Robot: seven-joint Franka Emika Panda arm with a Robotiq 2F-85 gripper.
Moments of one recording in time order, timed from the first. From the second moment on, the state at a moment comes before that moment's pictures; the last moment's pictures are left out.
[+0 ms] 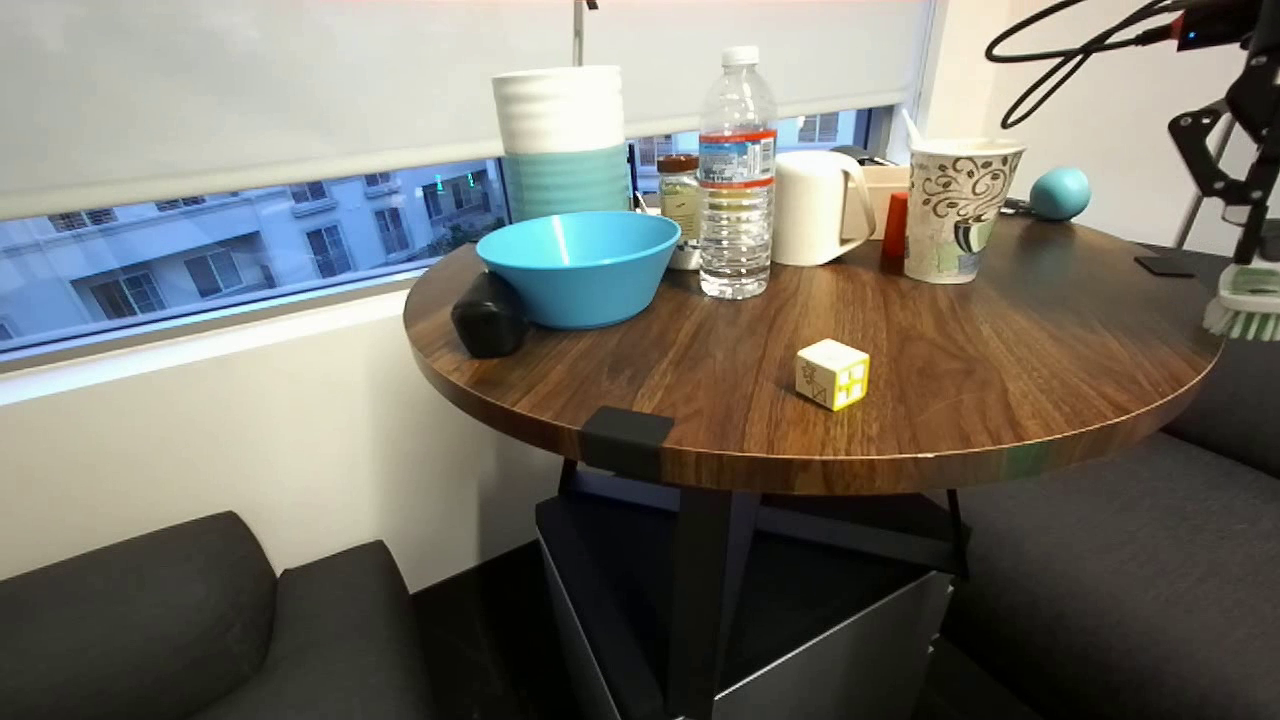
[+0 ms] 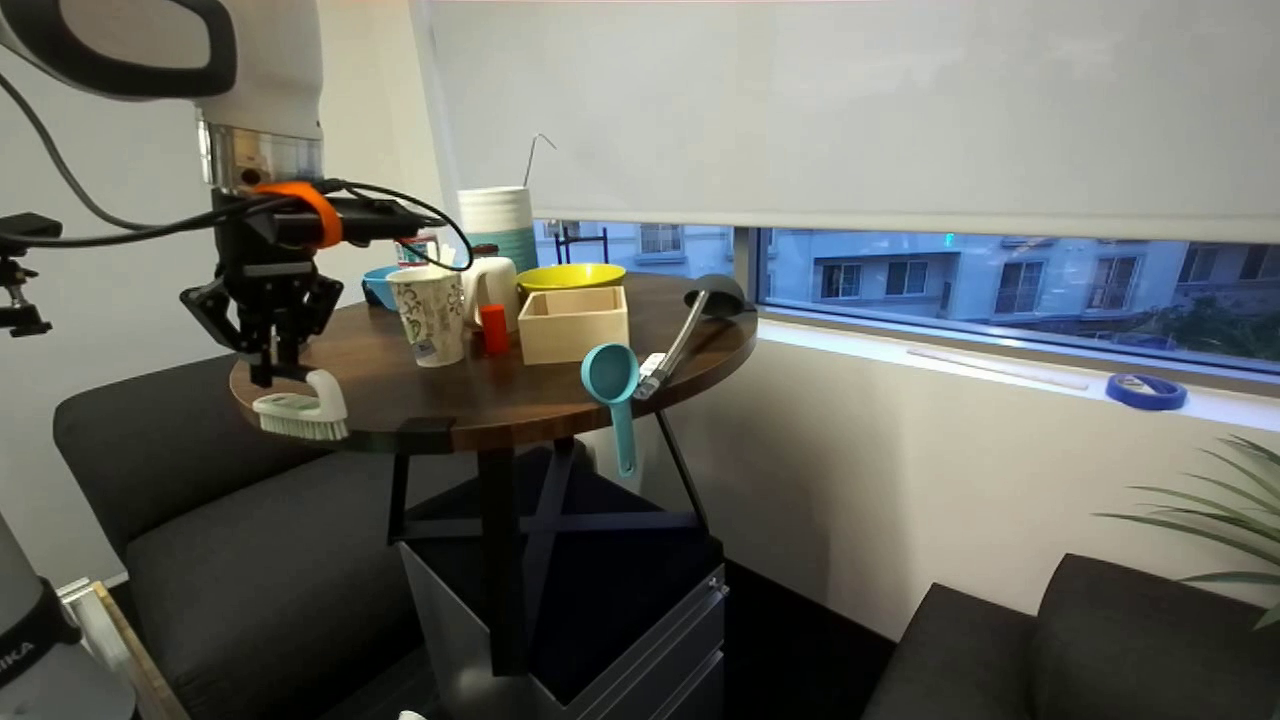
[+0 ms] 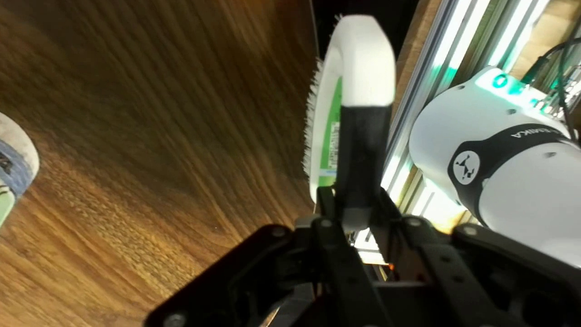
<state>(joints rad) 0.01 -0.84 -0.26 -2.74 -0.06 1.75 -1.90</state>
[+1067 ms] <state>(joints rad) 0.04 -0.92 -0.23 -2.73 -0.06 1.74 -1.90</state>
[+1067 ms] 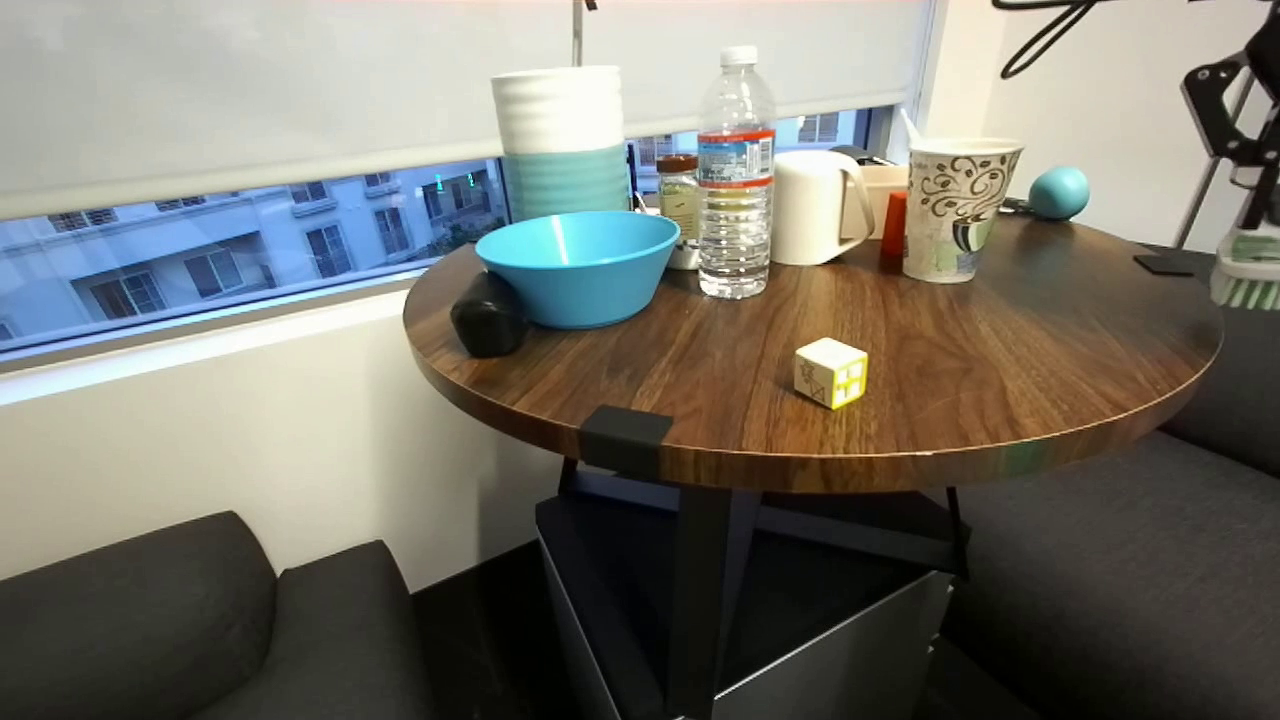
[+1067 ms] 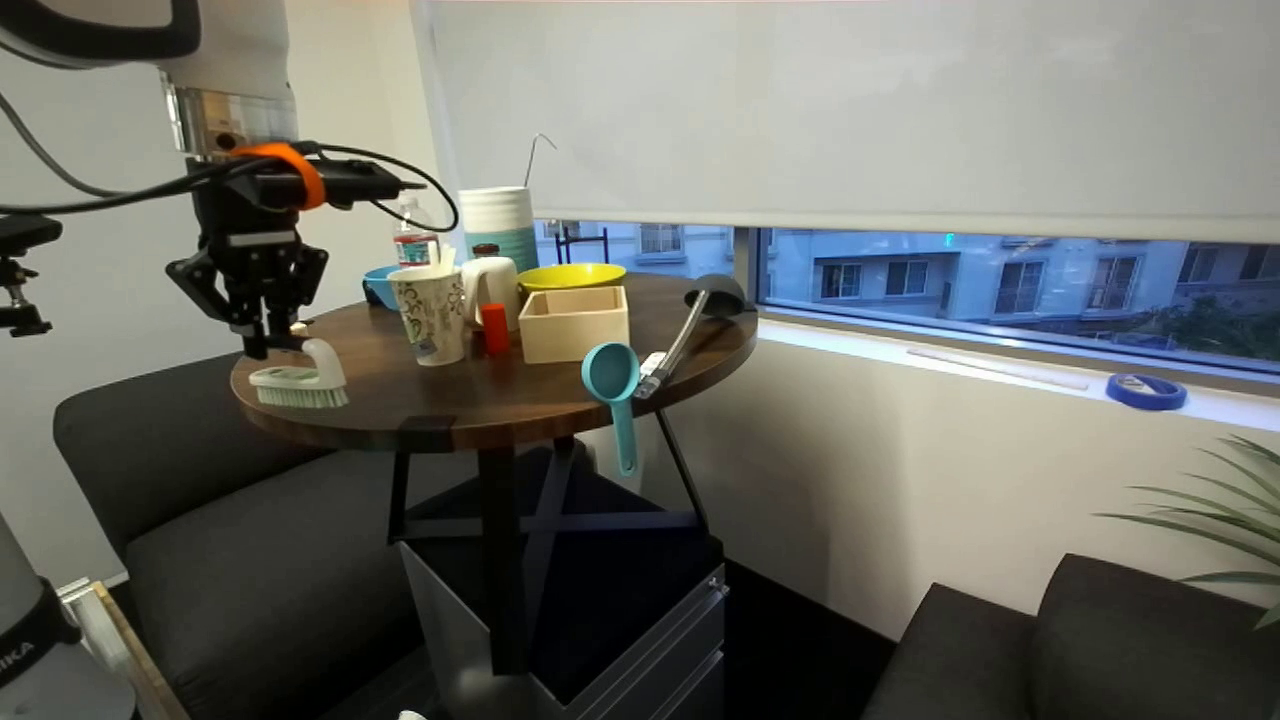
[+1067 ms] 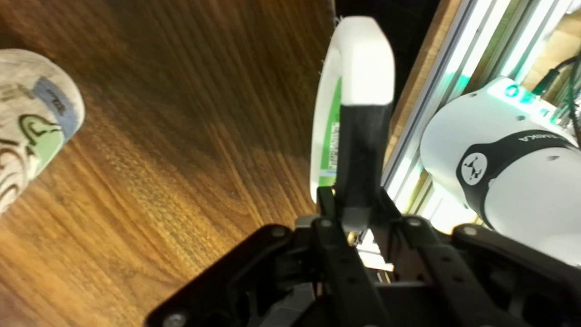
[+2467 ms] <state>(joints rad) 0.11 -0.74 -0.21 -2.71 0.21 2.03 -1.59</state>
